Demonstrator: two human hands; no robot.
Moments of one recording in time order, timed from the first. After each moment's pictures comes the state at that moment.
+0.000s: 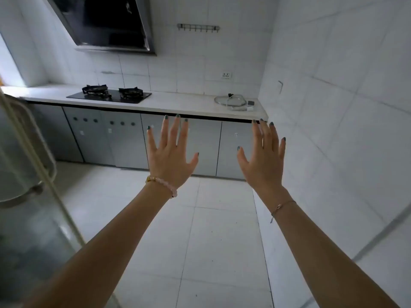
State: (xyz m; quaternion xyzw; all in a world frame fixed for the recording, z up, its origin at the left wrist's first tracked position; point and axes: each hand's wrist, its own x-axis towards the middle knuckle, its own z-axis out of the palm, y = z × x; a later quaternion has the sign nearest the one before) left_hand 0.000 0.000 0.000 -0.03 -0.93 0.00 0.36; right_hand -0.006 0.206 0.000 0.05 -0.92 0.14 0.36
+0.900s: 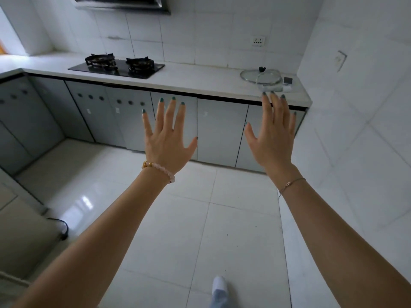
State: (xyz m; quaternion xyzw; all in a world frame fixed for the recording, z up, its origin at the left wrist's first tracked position) left_hand -0.256 -0.060 -0.040 0.02 -0.95 0.01 0.31; right_hand -0.293 0.157 -0.030 0.09 -0.92 0.16 0.35
